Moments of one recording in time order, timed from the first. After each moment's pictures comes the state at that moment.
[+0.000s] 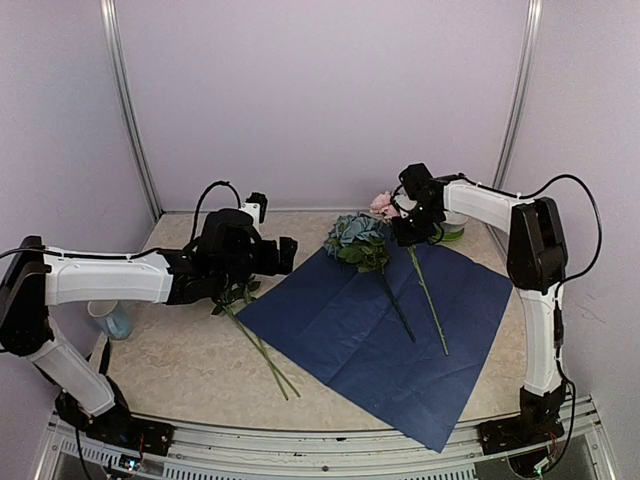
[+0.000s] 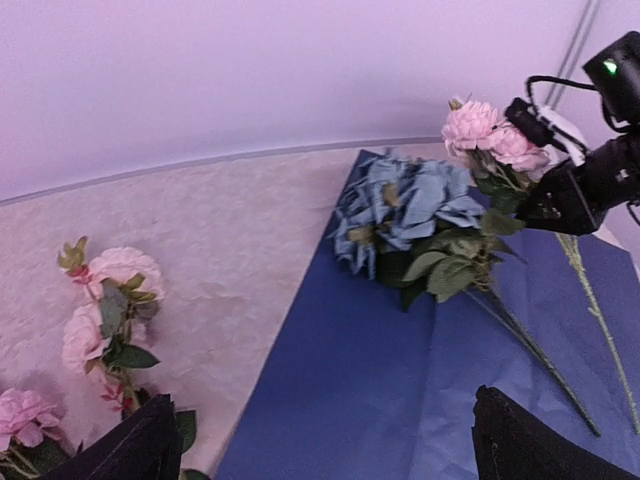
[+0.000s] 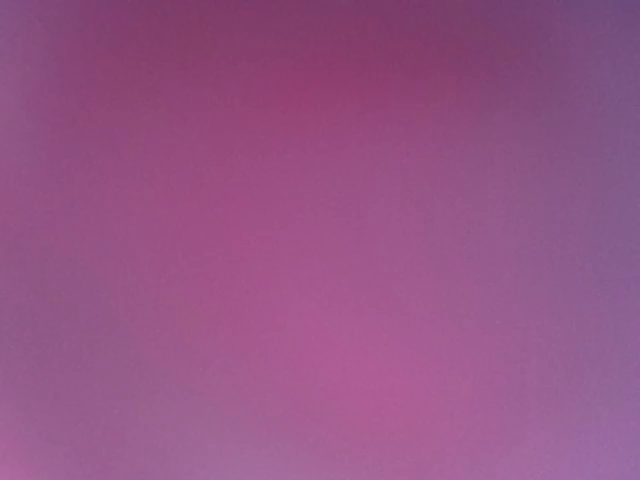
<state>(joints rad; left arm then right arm) -0.83 1.54 0.97 0.17 -0.40 -0.32 0.39 2.18 1.89 -0.77 0.03 0.08</state>
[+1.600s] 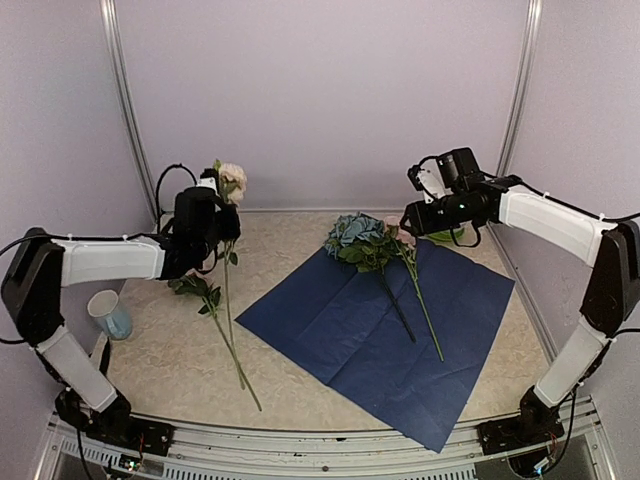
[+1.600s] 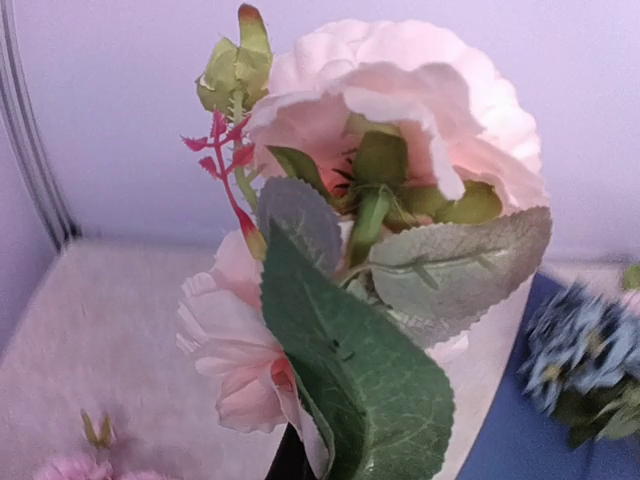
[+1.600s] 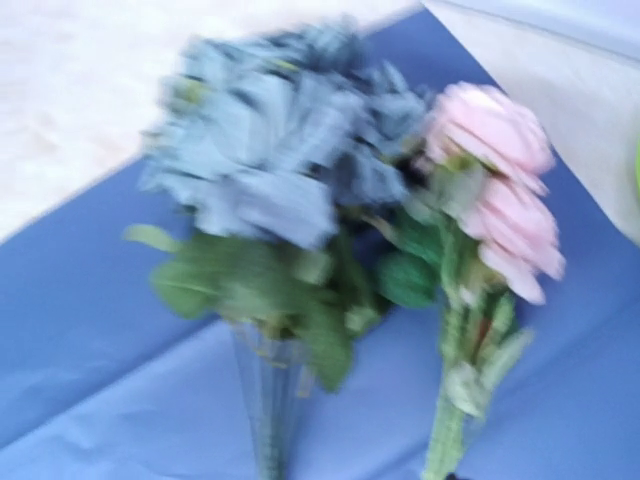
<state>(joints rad) -0.51 1.68 0.99 0.29 -0.45 -0.28 0.43 1.67 1.44 -0.52 -0.07 0.08</state>
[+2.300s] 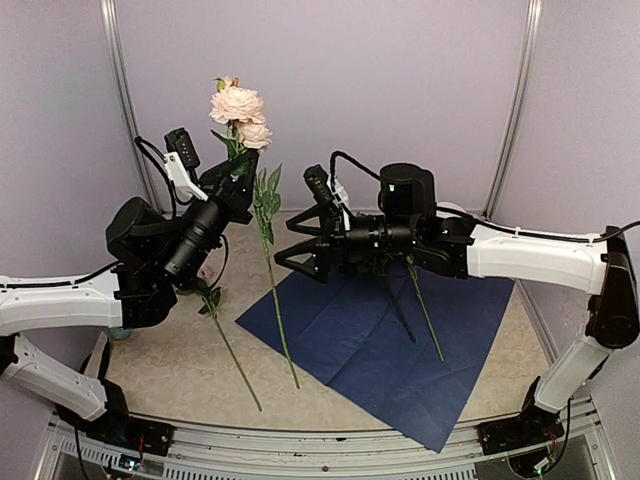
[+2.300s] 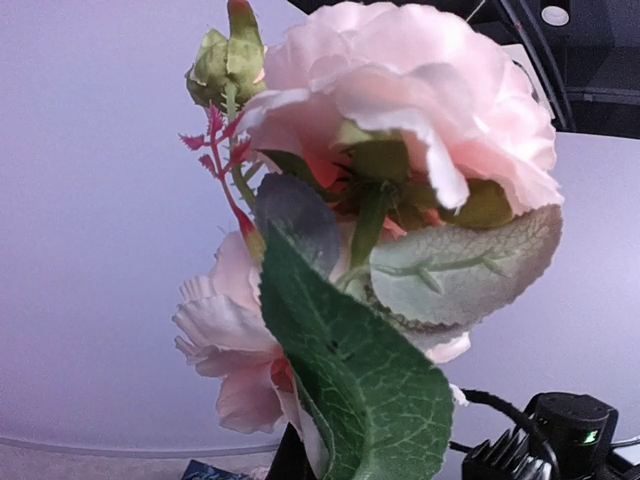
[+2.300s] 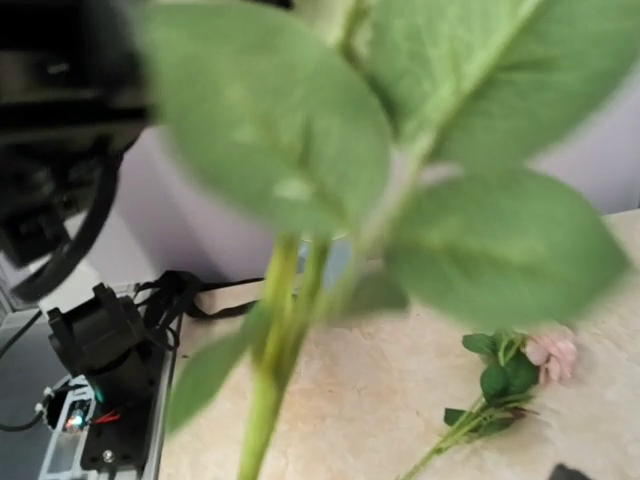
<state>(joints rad) -0.99 1.24 0.87 0.89 -0.42 -0.14 0.93 1.60 1.30 0.18 -0.56 0.05</state>
